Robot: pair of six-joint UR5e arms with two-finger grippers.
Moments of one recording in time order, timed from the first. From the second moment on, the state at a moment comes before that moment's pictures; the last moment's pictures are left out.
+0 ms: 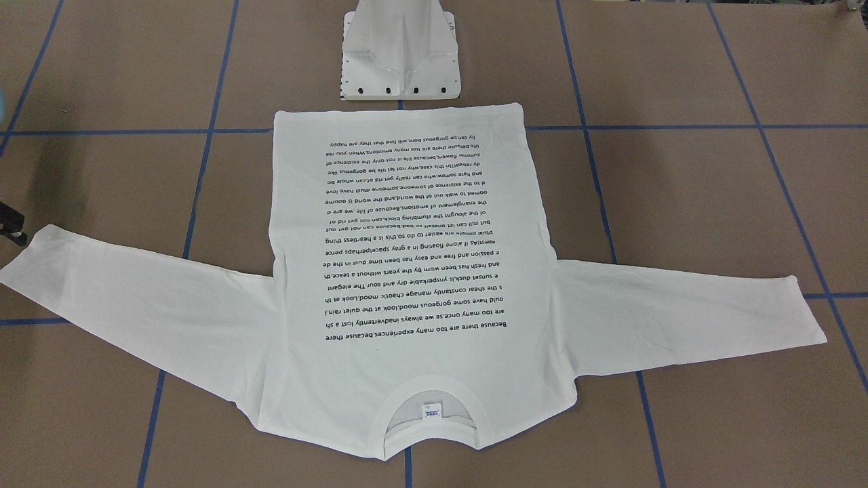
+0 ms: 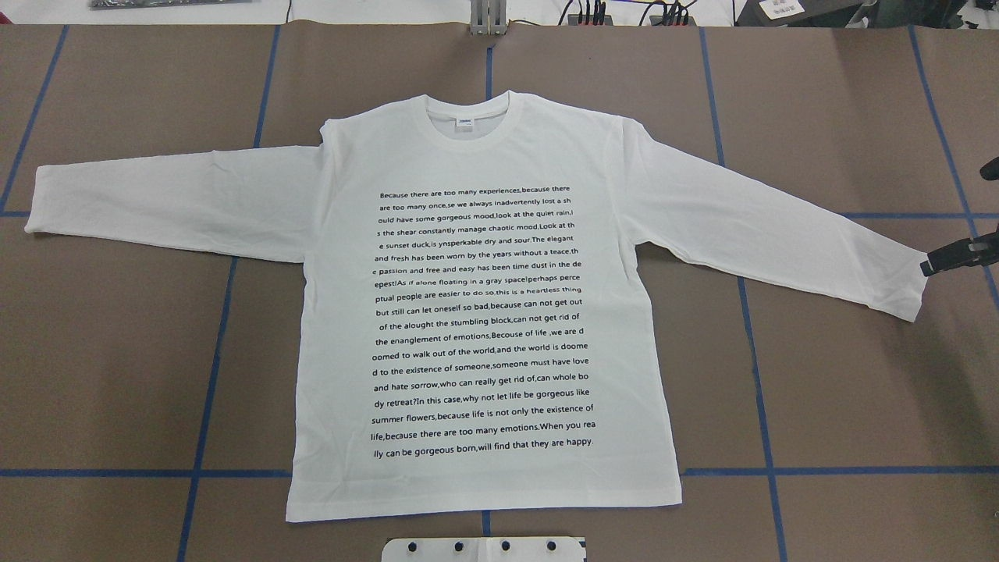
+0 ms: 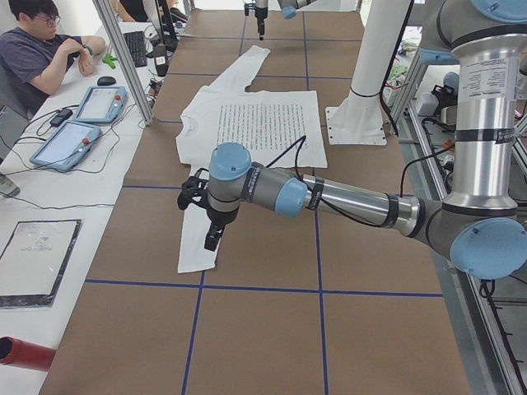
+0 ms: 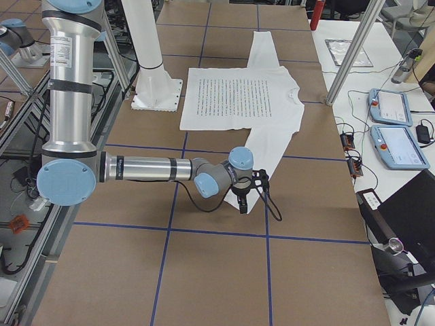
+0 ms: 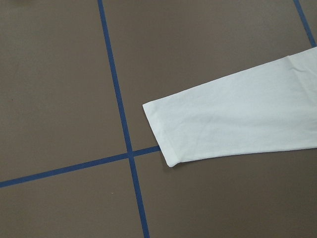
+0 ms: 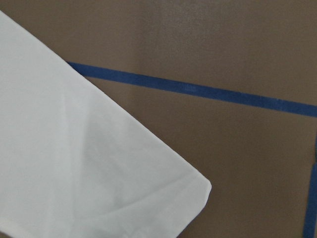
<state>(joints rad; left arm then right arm) -1.53 -1.52 -1.83 -1.71 -2.35 -0.05 1.14 -1.62 1.49 -0.98 2.21 0.44</state>
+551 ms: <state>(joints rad) -1.53 -1.52 -1.84 -1.71 -2.36 -0.05 1.14 -1.55 1.35 -0.90 2.21 0.45</state>
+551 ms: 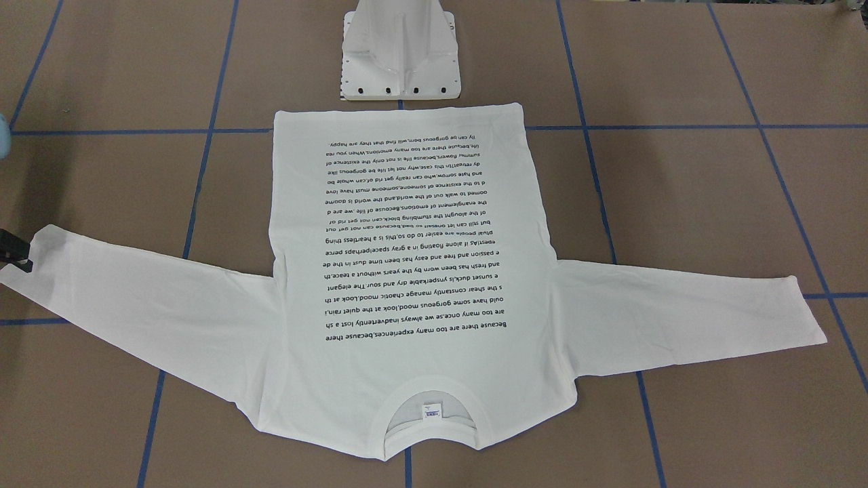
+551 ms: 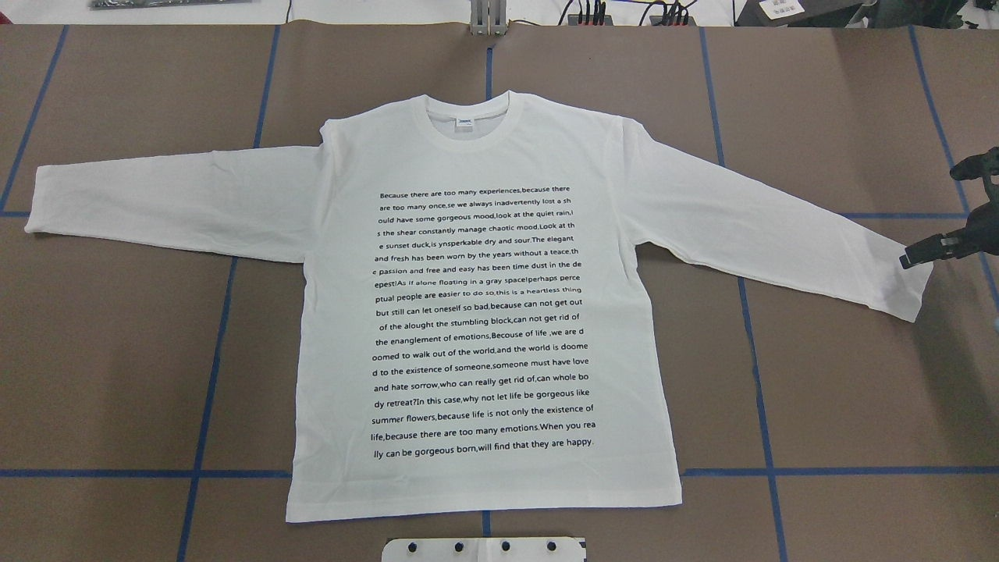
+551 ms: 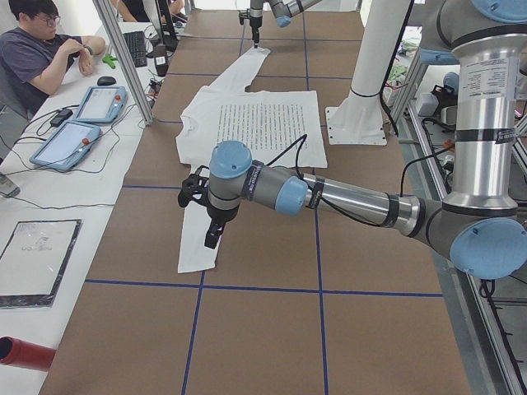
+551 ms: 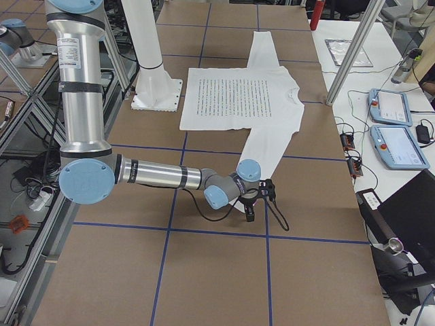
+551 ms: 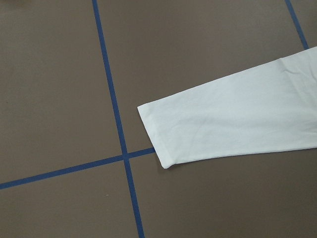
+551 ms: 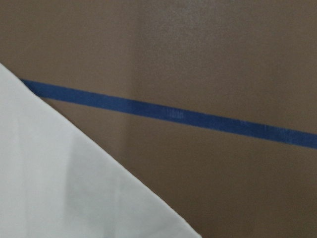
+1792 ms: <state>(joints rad) -1.53 -1.52 -1.84 -1.71 -2.37 -0.05 1.12 -1.55 1.36 -0.91 2.23 0.45</state>
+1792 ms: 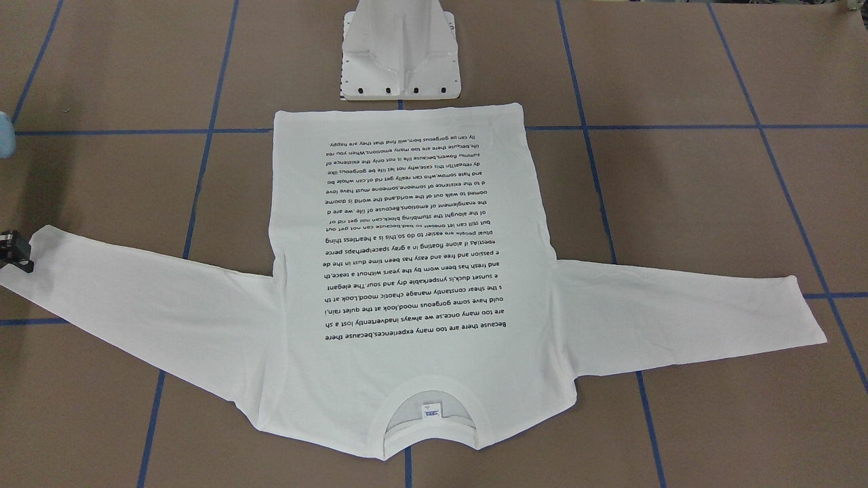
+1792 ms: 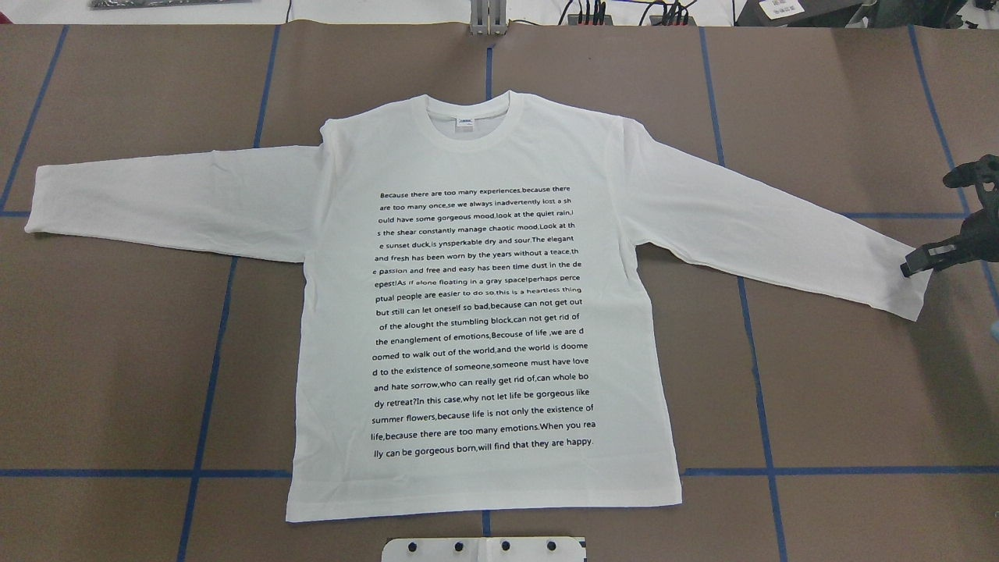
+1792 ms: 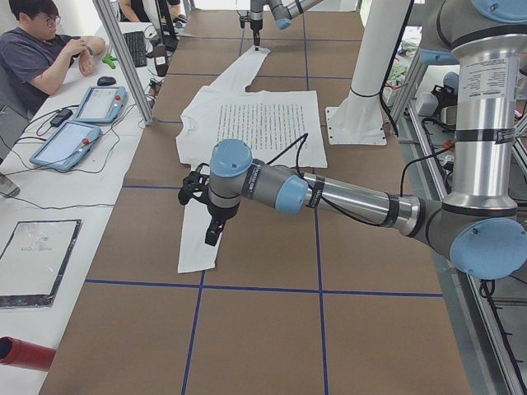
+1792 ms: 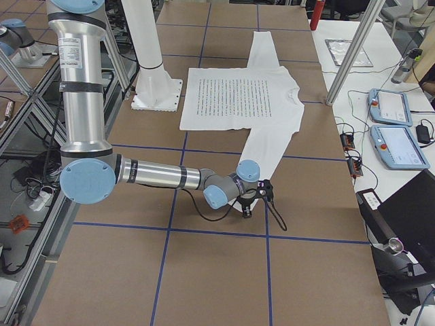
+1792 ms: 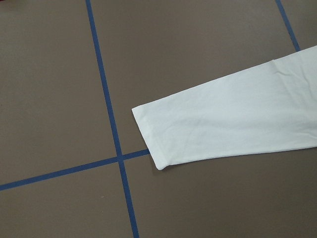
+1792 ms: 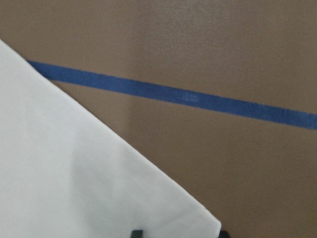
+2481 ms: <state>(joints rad) -1.53 -1.53 -1.83 -1.71 -2.37 -0.05 1.12 -1.54 1.61 -1.19 2.29 0.46</state>
